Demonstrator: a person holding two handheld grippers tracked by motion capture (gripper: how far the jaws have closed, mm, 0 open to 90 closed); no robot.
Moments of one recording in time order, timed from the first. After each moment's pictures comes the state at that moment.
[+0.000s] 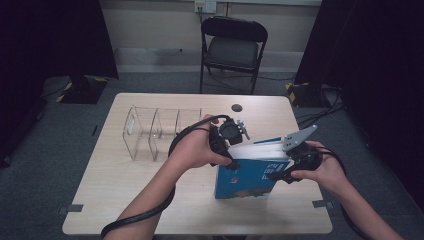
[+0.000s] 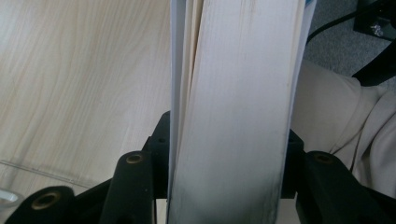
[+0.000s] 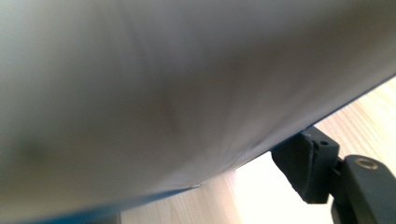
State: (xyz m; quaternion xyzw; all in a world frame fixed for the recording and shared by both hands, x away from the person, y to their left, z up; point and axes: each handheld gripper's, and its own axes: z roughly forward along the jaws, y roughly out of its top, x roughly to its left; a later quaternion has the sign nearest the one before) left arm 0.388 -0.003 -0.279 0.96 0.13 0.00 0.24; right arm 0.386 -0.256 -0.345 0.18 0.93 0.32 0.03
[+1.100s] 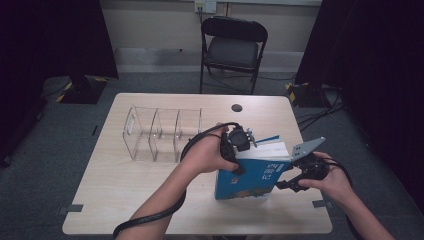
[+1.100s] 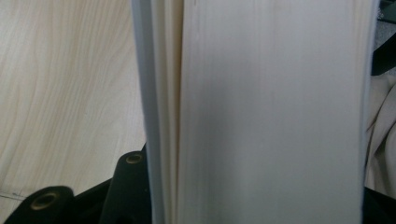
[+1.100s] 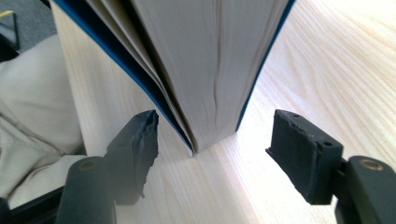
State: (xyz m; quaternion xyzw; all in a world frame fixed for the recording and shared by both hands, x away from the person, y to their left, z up) left arm 0.392 -0.024 -0.302 0.97 0.10 -0.01 0.23; right arm 0.378 -0.286 -0.381 0.21 0.92 0.32 0.03
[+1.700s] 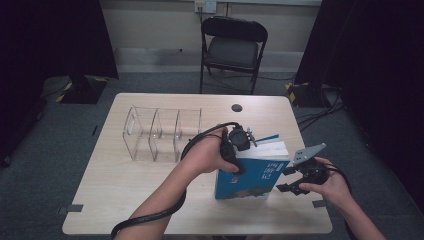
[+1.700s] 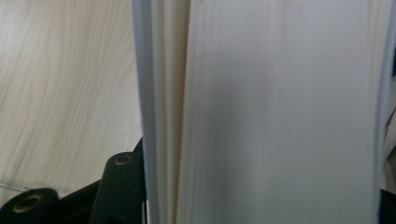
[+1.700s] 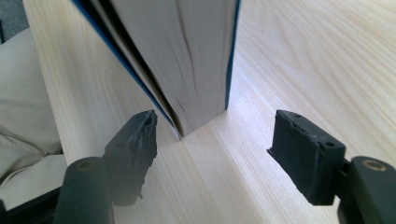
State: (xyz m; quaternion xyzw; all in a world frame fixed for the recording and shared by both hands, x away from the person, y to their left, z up) left arm 0.391 -0.024 -0.303 0.97 0.10 0.01 0.23; right arm 0.379 -0.302 -0.410 0.24 0.92 0.32 0.03
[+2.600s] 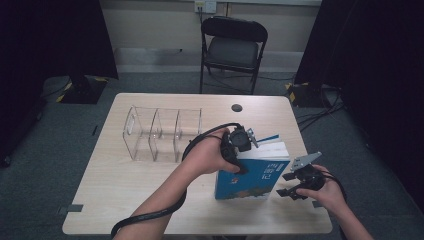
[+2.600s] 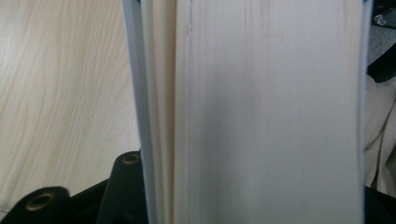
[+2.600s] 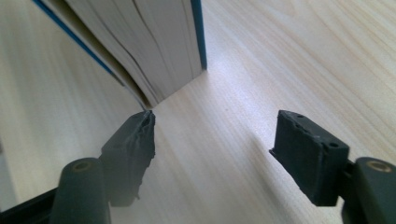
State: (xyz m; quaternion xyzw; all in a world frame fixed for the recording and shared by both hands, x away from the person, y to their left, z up) left arm 0.389 -0.025 -0.304 0.96 0.09 0.00 0.25; right arm 0.381 -0.310 -0.453 0.27 0.91 0.29 0.04
